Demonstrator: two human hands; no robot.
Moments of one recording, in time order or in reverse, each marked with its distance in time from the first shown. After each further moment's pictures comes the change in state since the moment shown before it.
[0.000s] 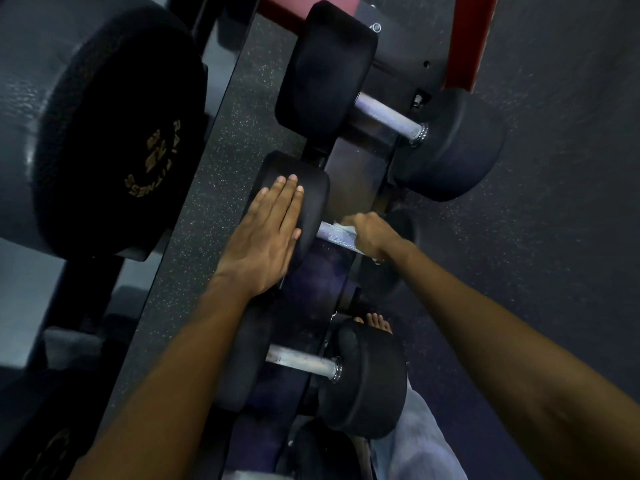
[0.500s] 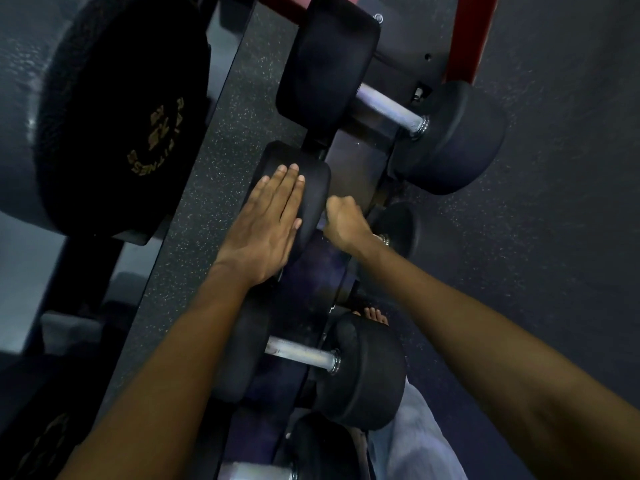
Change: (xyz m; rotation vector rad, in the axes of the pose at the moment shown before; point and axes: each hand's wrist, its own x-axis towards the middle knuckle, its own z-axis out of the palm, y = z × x) left_hand 0.001 -0.001 0.002 -0.044 0.010 0.003; right_hand -0.004 -0.053 0.005 0.086 0.196 0.050
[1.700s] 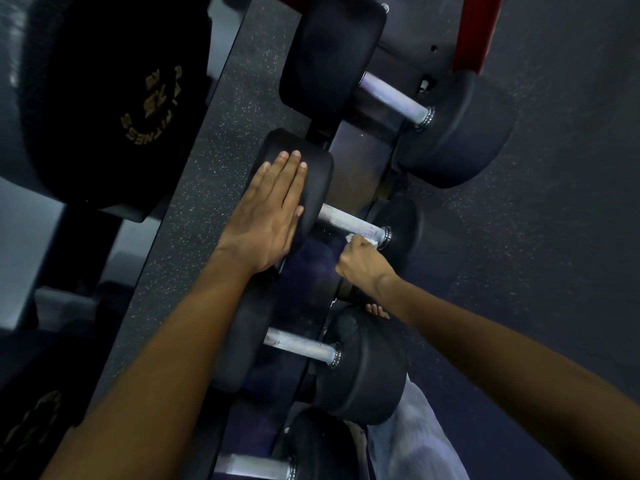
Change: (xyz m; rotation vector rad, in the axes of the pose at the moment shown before) left_hand -0.001 0.003 -0.001 -0.021 0.016 -0.013; right_hand -0.041 0.049 0.058 -1.240 -0.231 -0.468
